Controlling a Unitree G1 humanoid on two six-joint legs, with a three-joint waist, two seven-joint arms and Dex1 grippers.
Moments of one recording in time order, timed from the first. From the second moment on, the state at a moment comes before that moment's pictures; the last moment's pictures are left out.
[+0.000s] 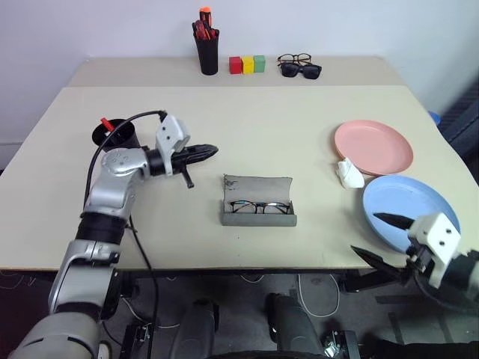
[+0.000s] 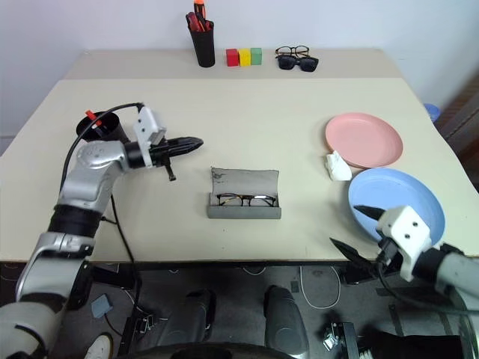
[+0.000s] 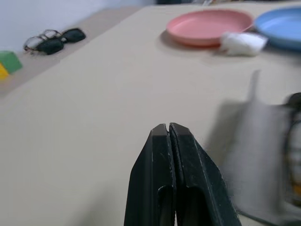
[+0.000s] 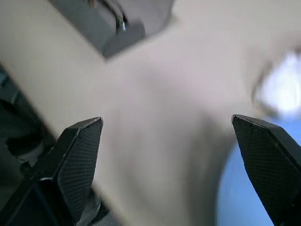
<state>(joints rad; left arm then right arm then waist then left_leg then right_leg) -0.81 0.49 -0.09 0.53 -0.16 -0.01 -1.01 0.49 -0.68 -0.57 -0.56 0.34 0.30 0.98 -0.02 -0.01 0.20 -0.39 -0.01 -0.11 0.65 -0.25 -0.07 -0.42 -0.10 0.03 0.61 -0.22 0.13</state>
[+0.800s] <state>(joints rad) -1.27 0.28 -0.29 1.32 0.22 -0.27 -1.22 0.70 -0.59 -0.66 -0.70 0.51 0.18 0.96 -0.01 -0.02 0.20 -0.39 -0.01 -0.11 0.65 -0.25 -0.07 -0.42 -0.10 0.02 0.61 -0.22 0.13</state>
